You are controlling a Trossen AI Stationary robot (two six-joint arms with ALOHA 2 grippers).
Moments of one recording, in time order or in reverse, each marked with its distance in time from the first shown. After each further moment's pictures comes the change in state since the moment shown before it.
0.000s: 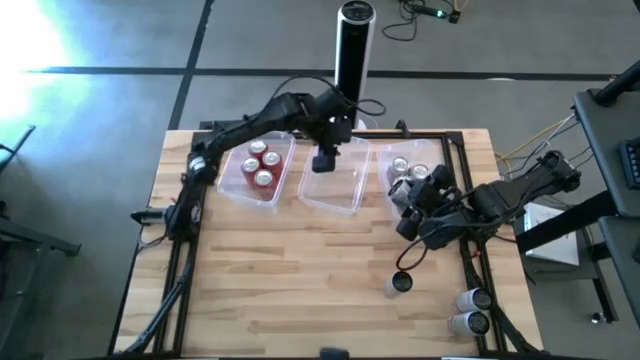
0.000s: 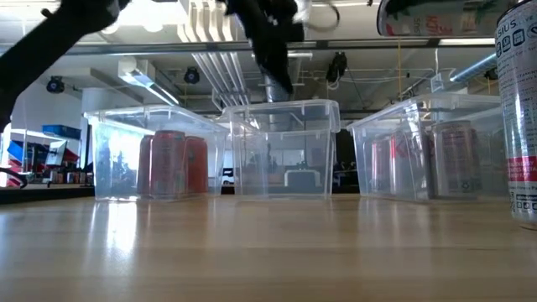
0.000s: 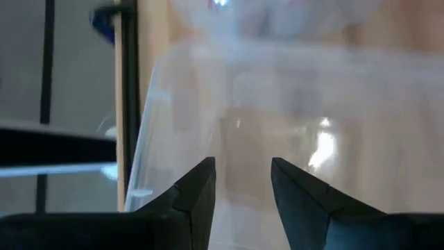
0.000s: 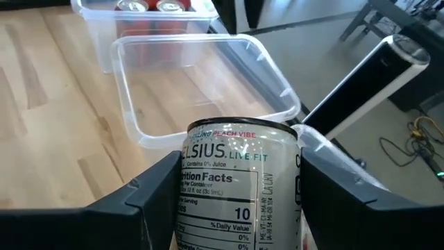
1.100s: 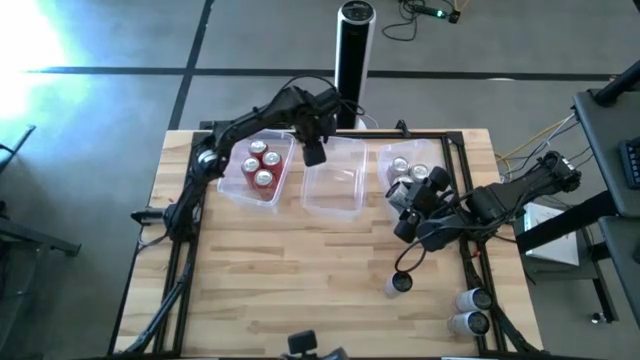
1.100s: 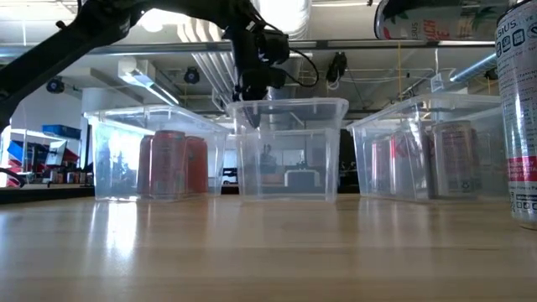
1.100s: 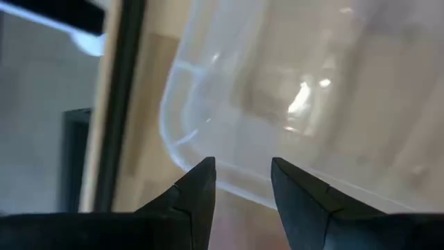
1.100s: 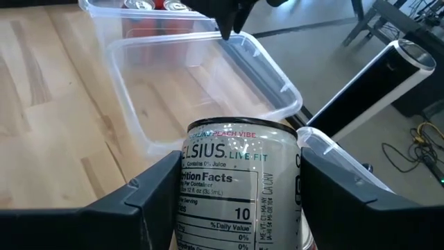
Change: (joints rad) left arm 0.111 0.123 0.000 -0.234 -0.162 -0.207; right arm 0.000 0.000 -0.049 0.075 -0.005 -0.037
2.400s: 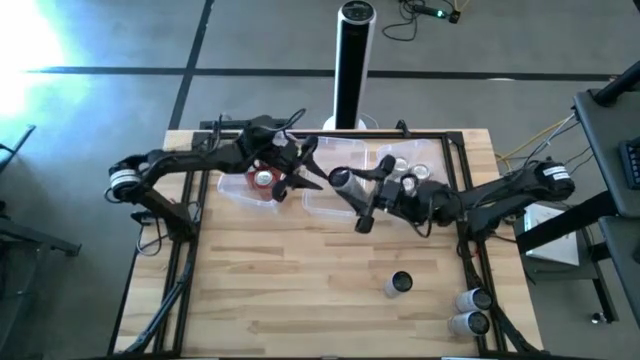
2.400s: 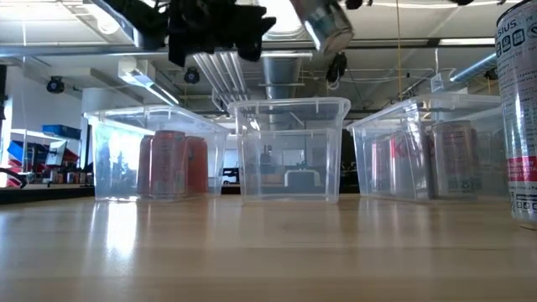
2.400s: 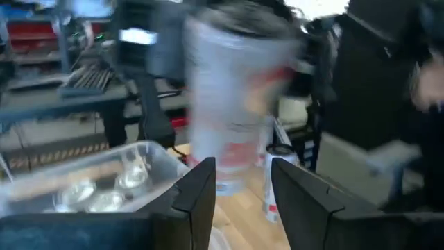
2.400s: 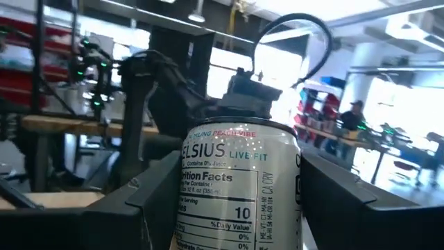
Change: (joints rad) left arm -0.069 -0.736 -1.311 1.805 1.019 -0.085; right arm -0.277 0.105 -0.440 1.888 -0.402 -0.999
